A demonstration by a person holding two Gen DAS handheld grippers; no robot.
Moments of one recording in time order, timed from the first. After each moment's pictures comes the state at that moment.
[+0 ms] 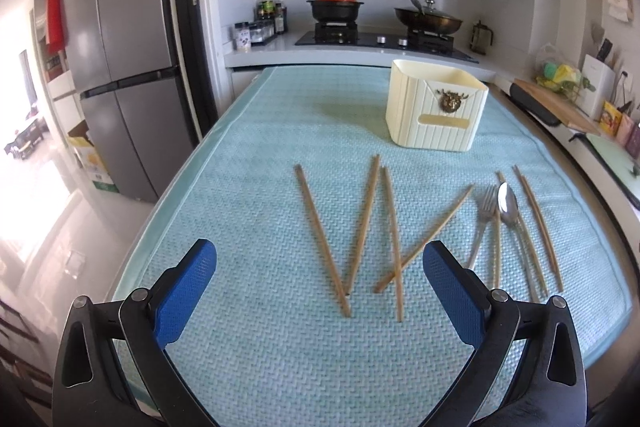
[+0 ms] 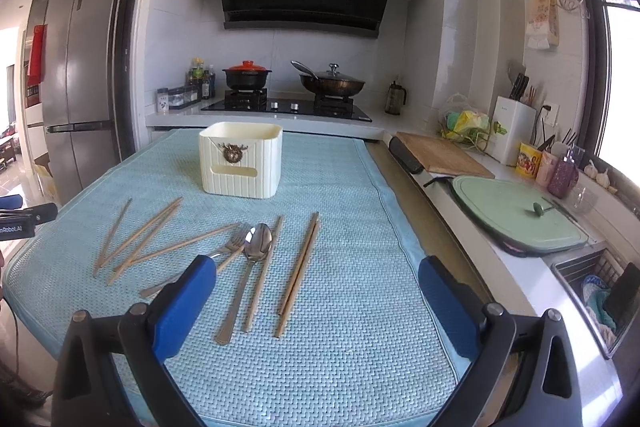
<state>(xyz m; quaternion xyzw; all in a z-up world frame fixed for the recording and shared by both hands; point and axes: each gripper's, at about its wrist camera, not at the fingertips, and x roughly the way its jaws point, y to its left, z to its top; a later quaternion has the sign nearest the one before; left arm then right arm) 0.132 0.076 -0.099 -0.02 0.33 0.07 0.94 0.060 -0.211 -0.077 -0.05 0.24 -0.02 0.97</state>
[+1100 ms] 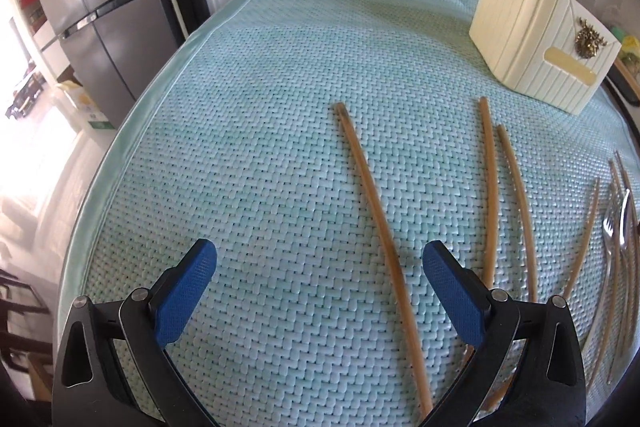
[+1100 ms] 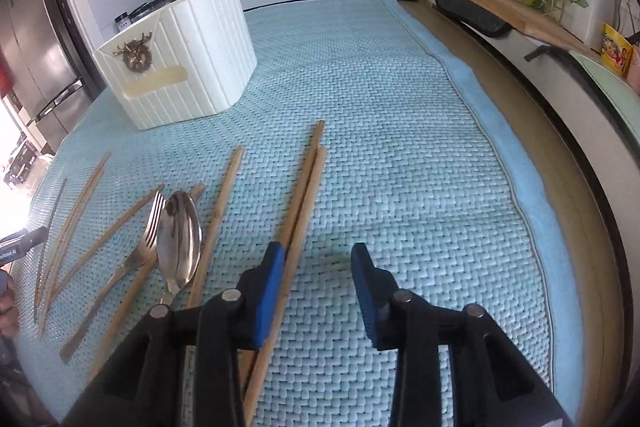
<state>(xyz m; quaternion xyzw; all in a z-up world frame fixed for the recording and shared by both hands) 0.292 0.134 -0.206 -0.03 0.49 0.09 0.87 0.280 -0.232 -0.173 0.02 0.46 0.05 0.89</state>
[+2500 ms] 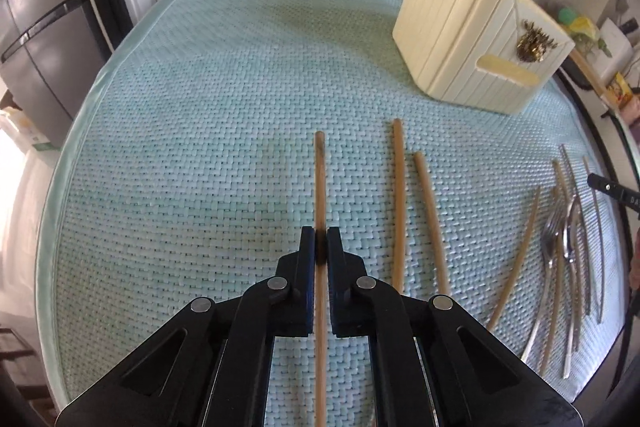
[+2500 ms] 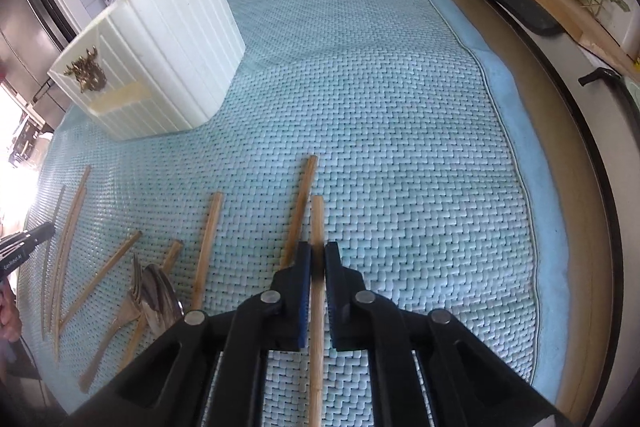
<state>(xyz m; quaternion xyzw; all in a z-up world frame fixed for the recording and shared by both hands) 0.423 0.140 -0.187 -0.05 0.51 -0.04 0.86 0.411 -0.232 -0.145 0.05 0.52 0.08 0.85</state>
